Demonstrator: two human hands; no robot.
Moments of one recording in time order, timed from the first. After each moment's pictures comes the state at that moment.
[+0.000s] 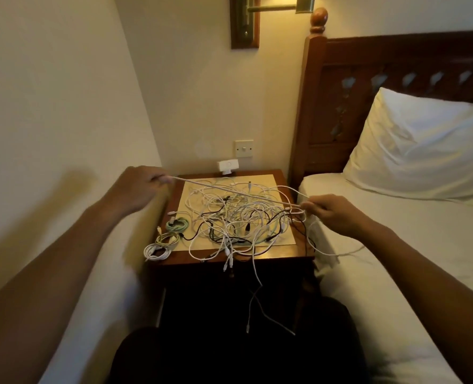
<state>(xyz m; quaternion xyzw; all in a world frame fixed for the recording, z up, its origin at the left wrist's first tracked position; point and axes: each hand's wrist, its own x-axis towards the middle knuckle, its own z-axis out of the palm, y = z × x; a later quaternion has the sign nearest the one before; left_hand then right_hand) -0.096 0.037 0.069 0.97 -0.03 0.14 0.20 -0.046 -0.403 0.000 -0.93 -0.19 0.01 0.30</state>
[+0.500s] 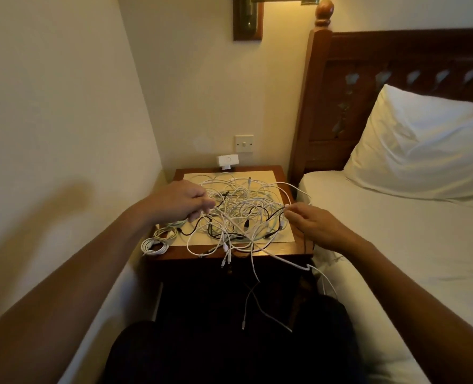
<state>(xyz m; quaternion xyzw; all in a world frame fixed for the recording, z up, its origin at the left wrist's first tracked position) -0.108 -0.037 0.058 0.95 -0.10 -0.07 0.27 -0.072 -0.366 -0.011 -0.92 -0.18 0.09 0.34</state>
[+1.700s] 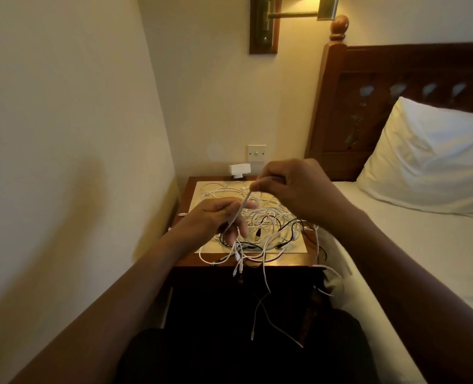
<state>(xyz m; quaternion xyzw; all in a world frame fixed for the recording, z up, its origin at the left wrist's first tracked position) -0.146 -0.067 0.046 0.77 -0.15 -0.07 0.62 -0.112 -0.284 0.113 -0.88 -0.33 -0.10 0.34</state>
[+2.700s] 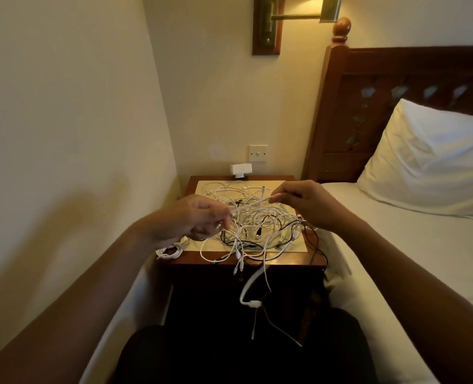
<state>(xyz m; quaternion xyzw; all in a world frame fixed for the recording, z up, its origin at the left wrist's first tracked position) -0.159 -0.030 0.067 0.77 -0.16 -0.18 0.59 -0.052 -0.319 0.041 -0.86 -0.33 -0.01 0.40</state>
